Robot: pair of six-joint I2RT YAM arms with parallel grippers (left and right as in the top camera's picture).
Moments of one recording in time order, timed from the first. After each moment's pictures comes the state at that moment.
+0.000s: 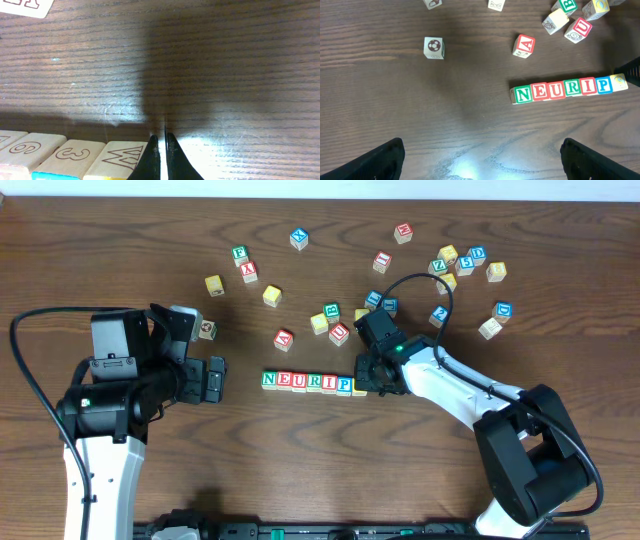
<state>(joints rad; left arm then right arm) 0.07 1.09 1.08 -1.00 0.24 0.20 0.54 1.82 1.05 -0.53 -0.02 0.62</state>
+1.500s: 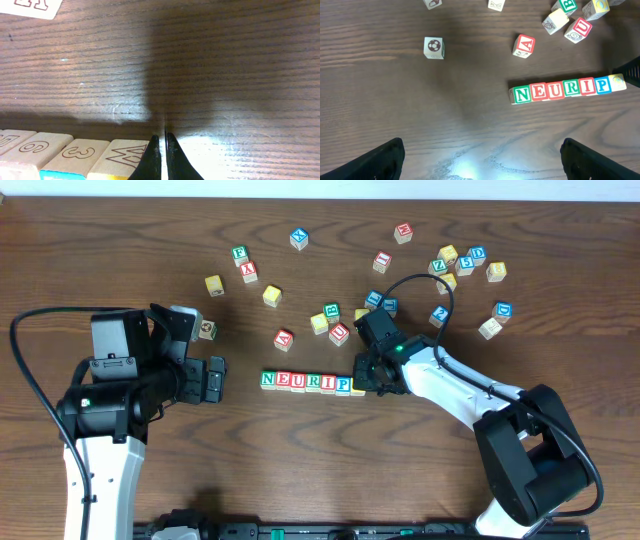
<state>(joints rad) 0.07 1.09 1.08 -1.00 0.24 0.20 0.54 1.82 1.05 -0.52 -0.05 0.64</state>
